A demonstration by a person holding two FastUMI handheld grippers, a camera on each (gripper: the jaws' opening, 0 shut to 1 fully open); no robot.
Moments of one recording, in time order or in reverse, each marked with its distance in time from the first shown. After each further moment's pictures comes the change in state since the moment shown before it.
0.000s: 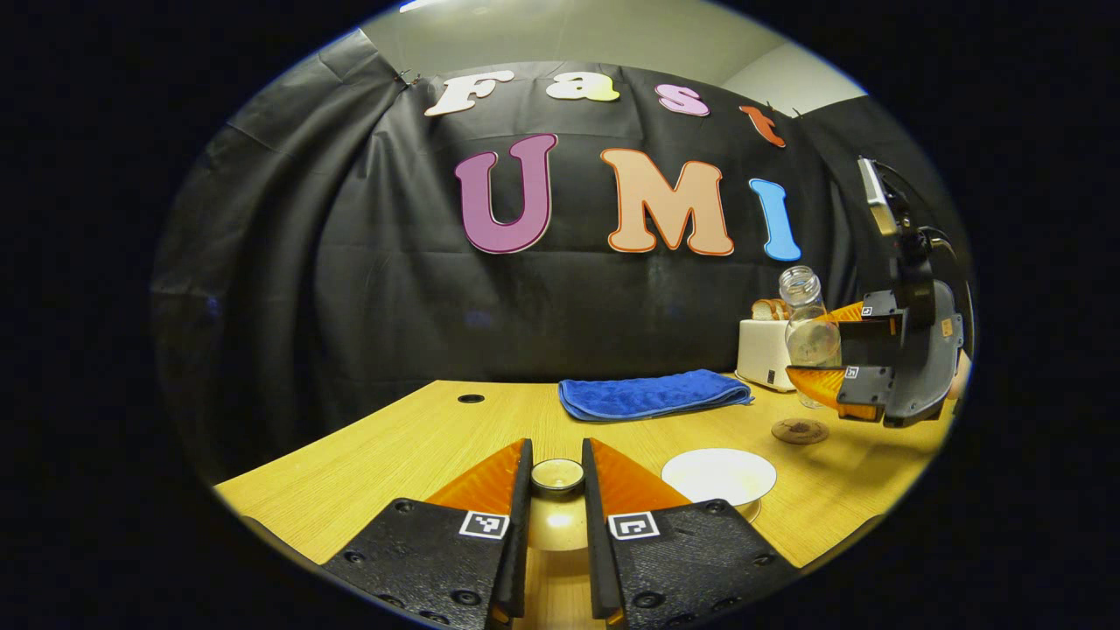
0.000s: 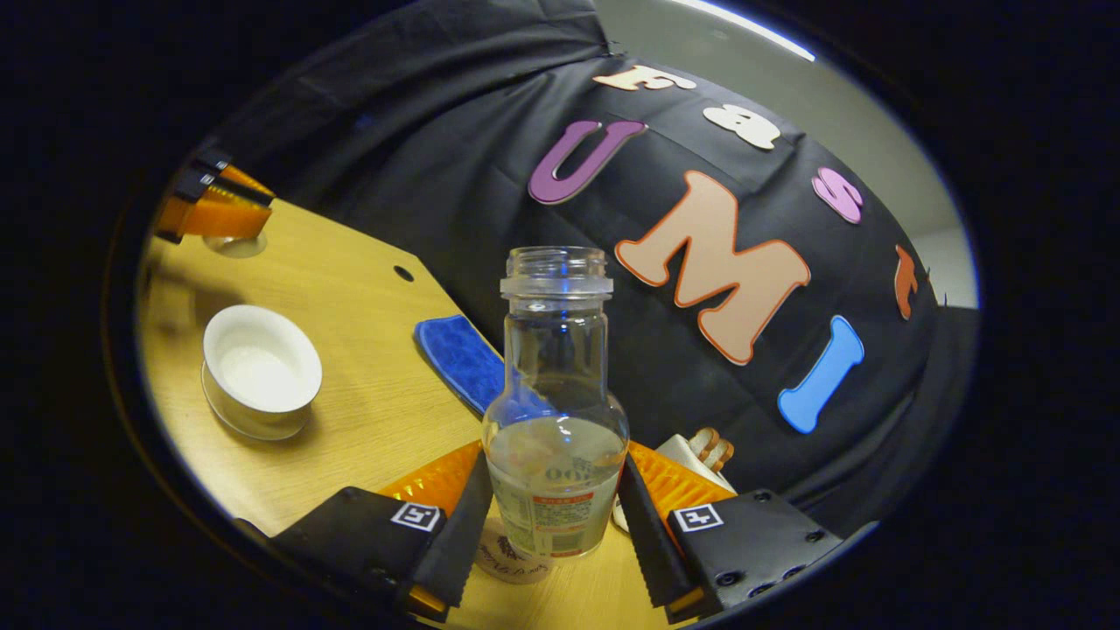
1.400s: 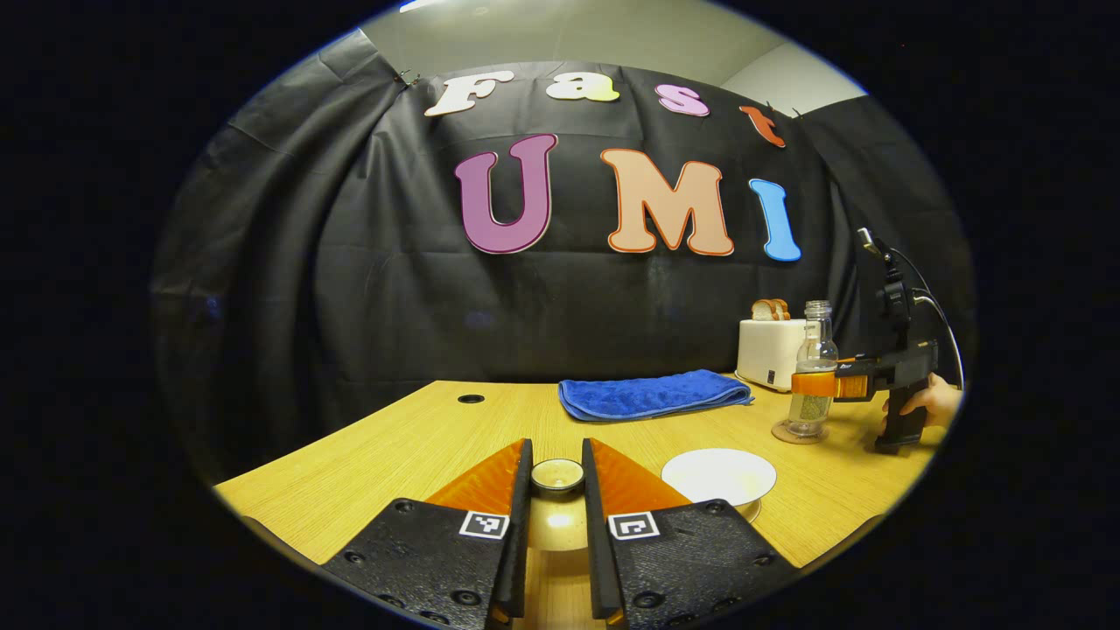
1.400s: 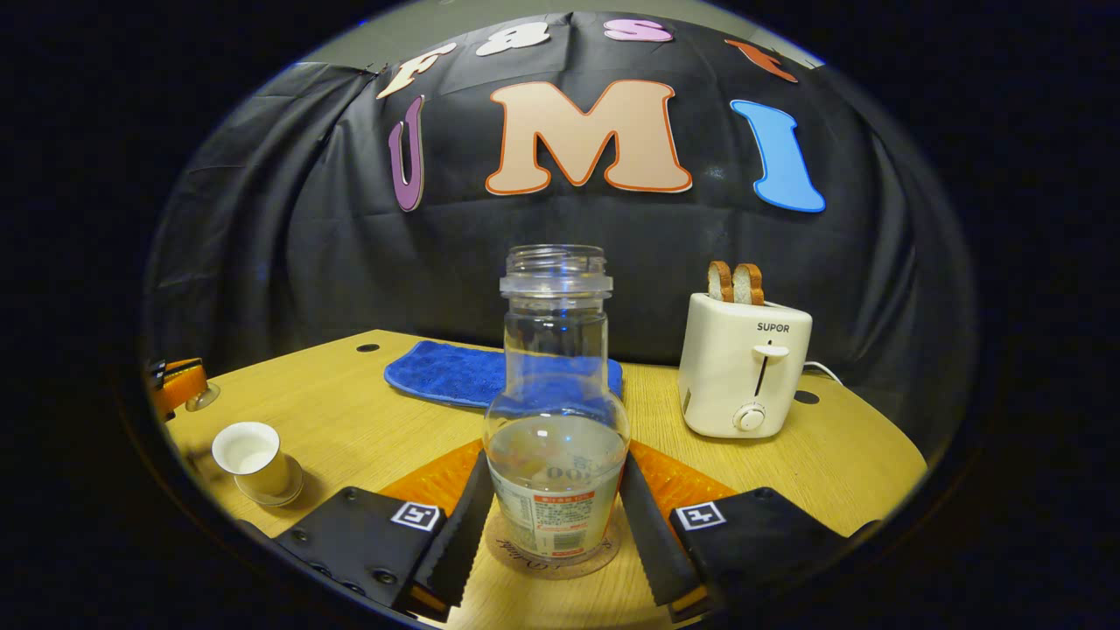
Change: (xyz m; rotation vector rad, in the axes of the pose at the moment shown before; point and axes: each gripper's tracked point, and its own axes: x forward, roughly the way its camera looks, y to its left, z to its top) left arm 0.000 0.001 -0.001 0.000 -0.001 -0.001; right arm 0.023 -0.016 -0.085 0.637 0.152 0.066
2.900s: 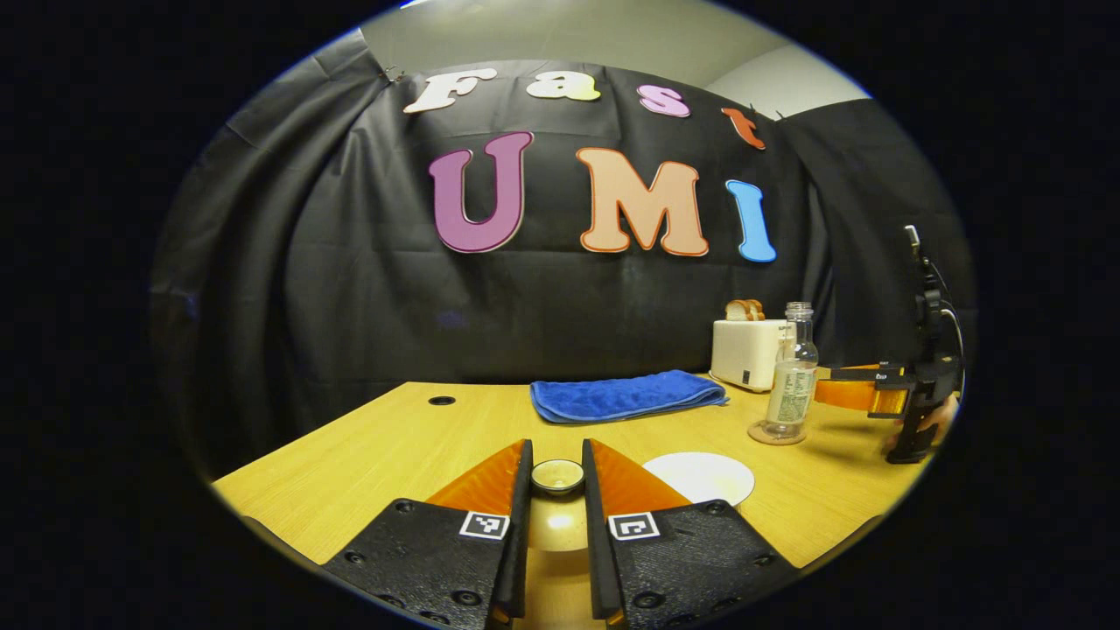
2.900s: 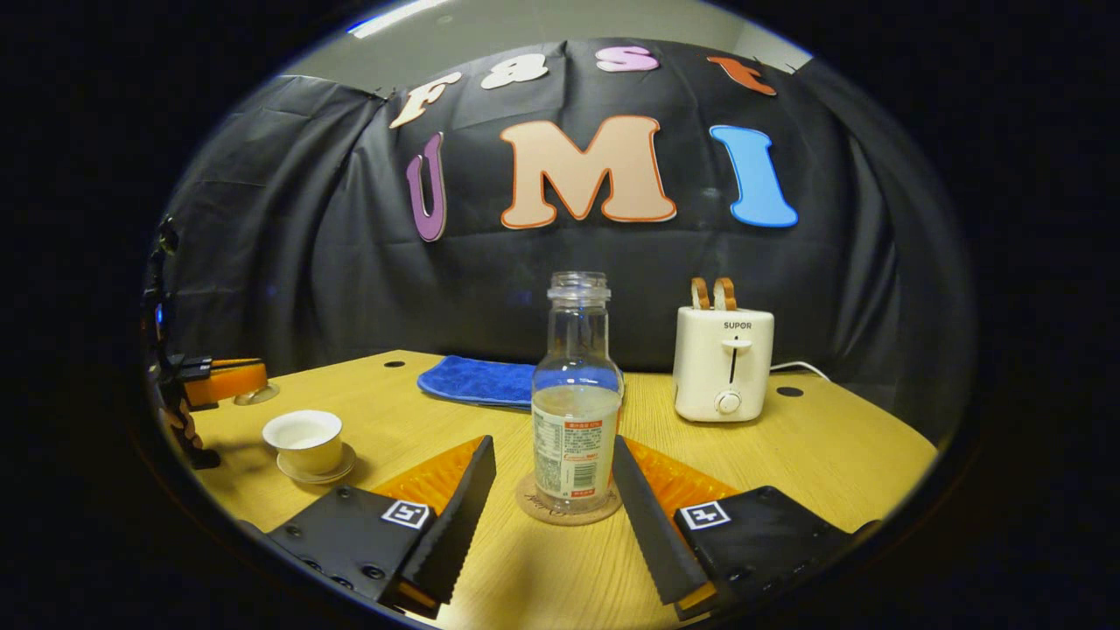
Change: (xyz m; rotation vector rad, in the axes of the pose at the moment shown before) left arm 0.014 -0.030 0.000 -0.004 0.000 -0.121; right arm -0.089 0.006 -0.002 0.029 -0.137 0.037
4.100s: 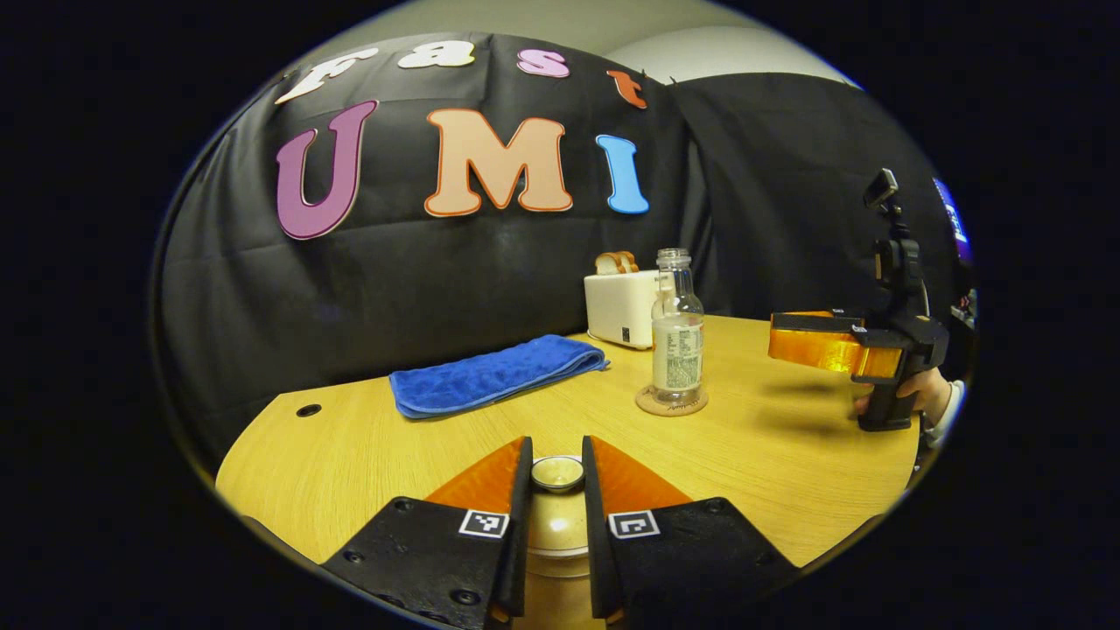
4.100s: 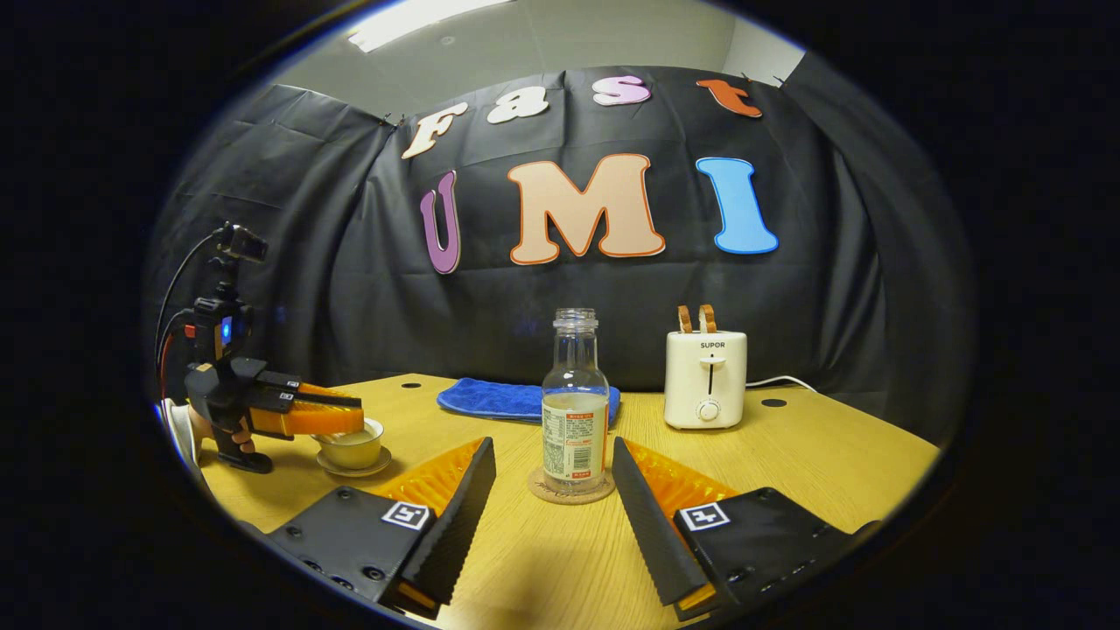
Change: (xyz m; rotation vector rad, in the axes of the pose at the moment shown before) left arm 0.025 -0.098 -0.020 0.128 0.133 -0.394; right arm -0.048 -0.013 0.011 0.018 -0.074 0.014
